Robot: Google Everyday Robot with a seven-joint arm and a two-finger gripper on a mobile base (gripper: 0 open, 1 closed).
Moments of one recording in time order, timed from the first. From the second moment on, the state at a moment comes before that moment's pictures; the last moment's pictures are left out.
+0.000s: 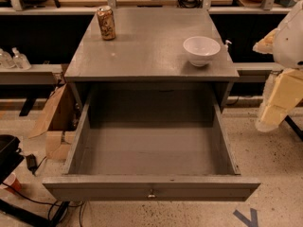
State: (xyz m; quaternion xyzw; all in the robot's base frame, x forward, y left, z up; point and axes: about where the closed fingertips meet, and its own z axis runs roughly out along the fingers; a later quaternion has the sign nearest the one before) arm 0.438 -0.217 0.976 -0.60 0.78 -0.03 0.16
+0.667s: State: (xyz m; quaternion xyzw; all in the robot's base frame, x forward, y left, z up) arm 0.413 -0.215 0.969 -0.62 0.76 -0.04 0.19
